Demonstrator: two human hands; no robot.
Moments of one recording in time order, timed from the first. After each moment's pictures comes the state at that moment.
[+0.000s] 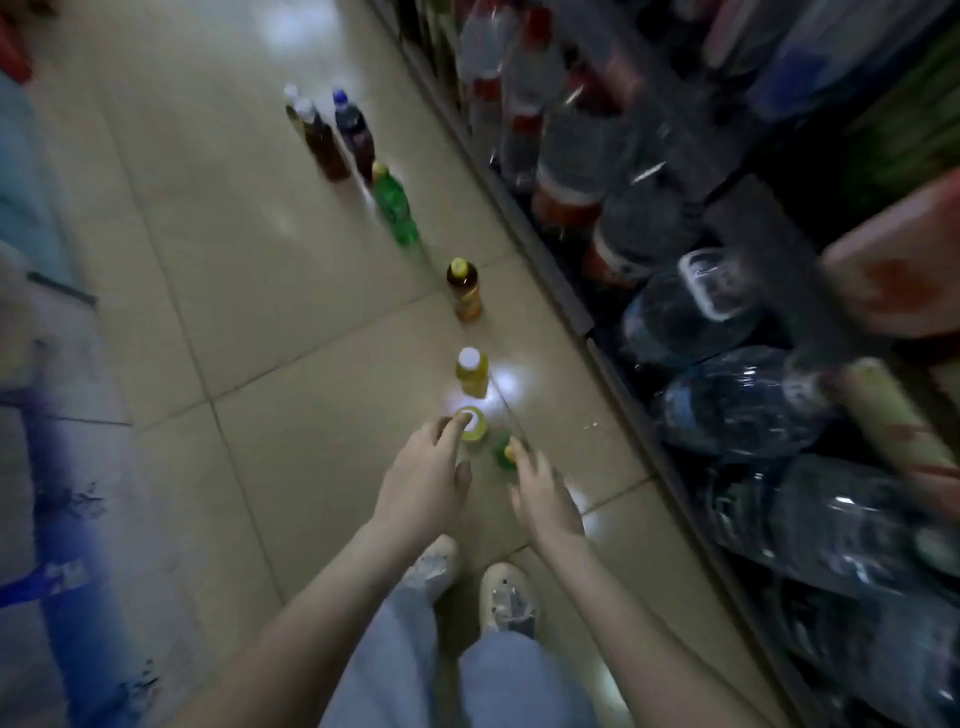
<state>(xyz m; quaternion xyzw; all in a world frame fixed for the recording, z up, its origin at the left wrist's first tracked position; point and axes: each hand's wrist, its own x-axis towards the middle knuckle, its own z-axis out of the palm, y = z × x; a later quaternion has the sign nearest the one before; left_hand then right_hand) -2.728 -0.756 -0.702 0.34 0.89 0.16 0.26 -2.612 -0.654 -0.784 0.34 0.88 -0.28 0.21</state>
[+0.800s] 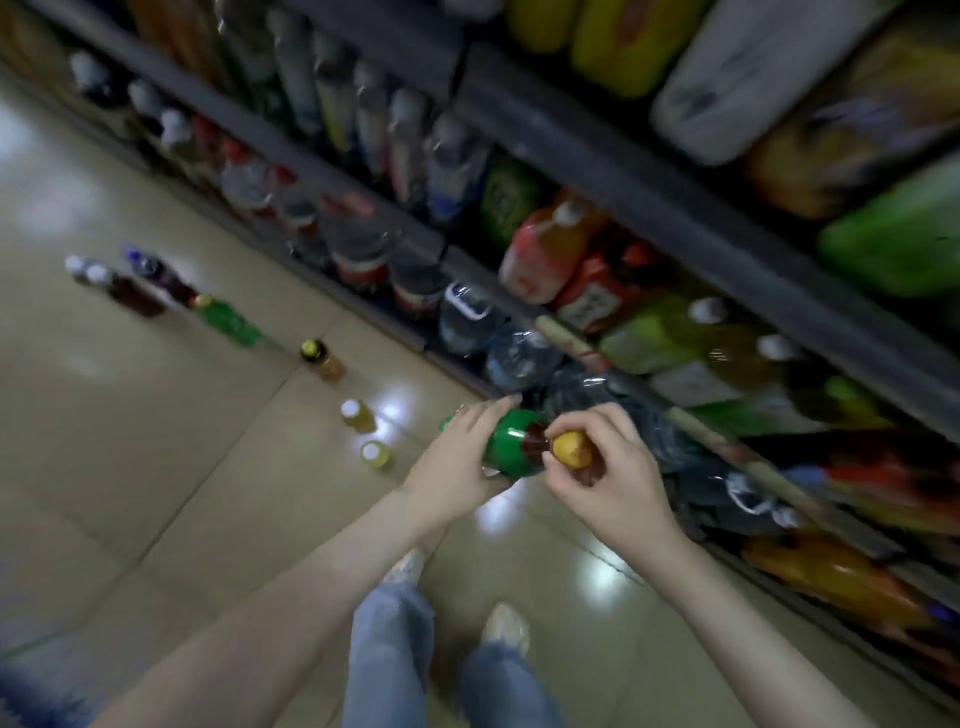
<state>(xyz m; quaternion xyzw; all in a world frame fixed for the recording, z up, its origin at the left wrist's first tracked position) -2.659 -0.679 -0.442 0.63 0.62 0.25 0.40 -2.492 -0.649 -0.353 0.52 0.74 -0.38 -0.21</state>
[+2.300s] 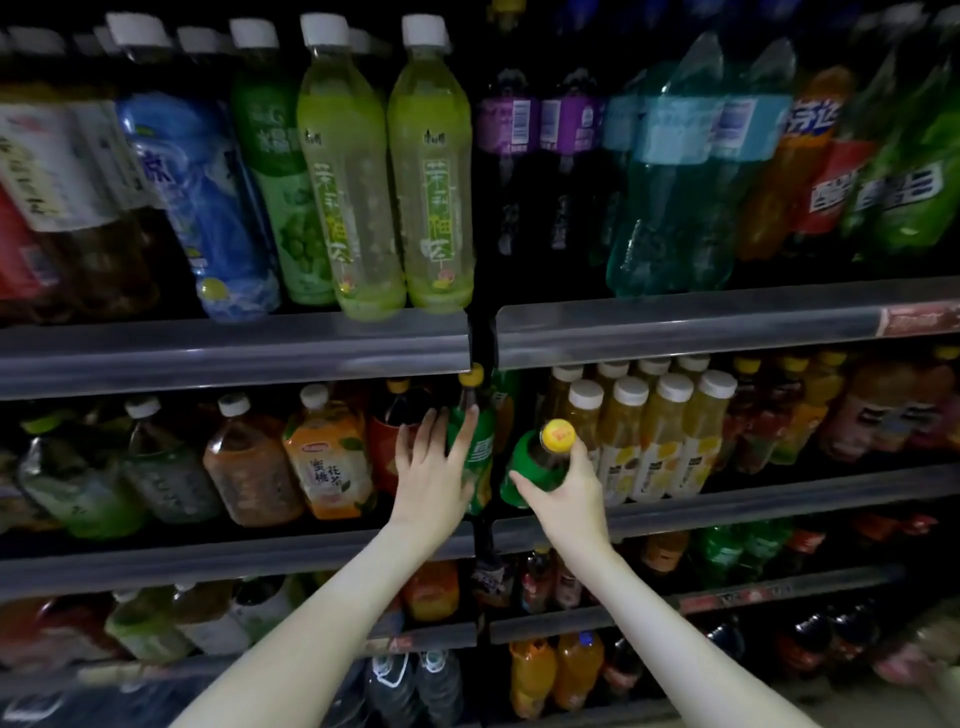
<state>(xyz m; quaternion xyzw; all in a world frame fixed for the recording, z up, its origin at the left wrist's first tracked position) -1.995 -0.579 -0.212 0.85 0.46 0.25 -0.10 -1.847 -0.663 -0.193 0.70 0.45 -0.23 -0.50</state>
